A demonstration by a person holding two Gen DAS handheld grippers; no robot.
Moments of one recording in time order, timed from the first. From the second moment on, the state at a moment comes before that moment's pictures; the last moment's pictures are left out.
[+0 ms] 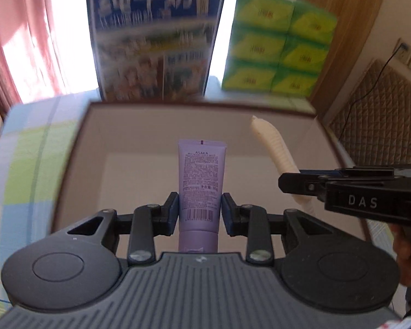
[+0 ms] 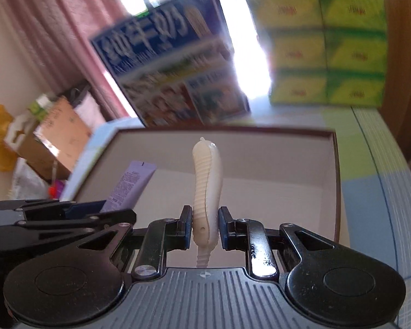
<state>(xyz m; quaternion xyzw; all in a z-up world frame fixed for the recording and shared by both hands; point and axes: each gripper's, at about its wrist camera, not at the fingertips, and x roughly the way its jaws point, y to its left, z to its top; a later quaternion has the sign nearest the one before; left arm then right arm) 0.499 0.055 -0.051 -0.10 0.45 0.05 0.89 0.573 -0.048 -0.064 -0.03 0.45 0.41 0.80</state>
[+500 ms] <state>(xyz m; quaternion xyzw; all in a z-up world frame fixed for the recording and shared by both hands) 0.520 0.059 -0.096 -0.10 0.51 0.05 0.85 0.575 -0.035 -0.107 -0.07 0.49 0.38 0.78</state>
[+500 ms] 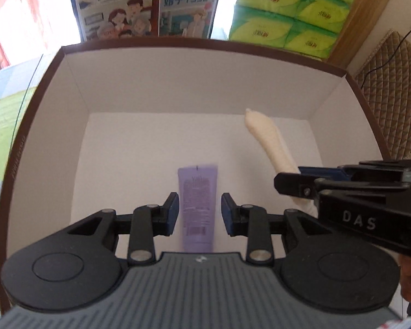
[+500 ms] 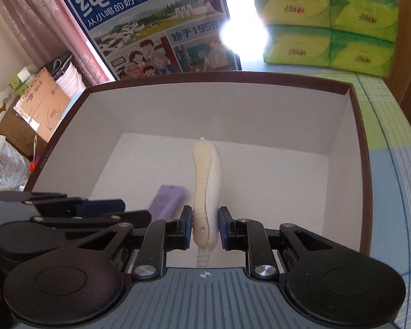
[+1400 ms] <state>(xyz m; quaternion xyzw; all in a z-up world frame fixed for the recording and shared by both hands) 0.468 0.053 -0.041 -0.01 0.47 0.09 0.88 0.540 -0.060 -0.069 -0.11 0.43 0.41 0.80</state>
